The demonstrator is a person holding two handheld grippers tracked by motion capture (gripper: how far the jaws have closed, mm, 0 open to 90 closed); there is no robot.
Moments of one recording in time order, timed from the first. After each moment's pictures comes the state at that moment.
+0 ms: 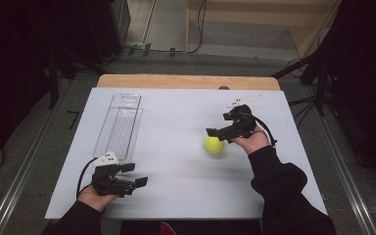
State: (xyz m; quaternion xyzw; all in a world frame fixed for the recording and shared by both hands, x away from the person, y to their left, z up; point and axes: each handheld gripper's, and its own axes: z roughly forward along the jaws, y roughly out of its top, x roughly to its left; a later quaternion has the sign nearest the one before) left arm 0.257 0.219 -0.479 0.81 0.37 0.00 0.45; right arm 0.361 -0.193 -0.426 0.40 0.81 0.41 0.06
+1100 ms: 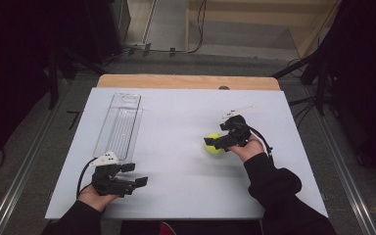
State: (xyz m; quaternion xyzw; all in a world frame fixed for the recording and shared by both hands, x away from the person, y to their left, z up) left arm 0.258 0.219 -0.479 0.81 0.37 0.00 0.45; right arm 0.359 -0.186 -0.466 0.42 0.82 0.39 0.05
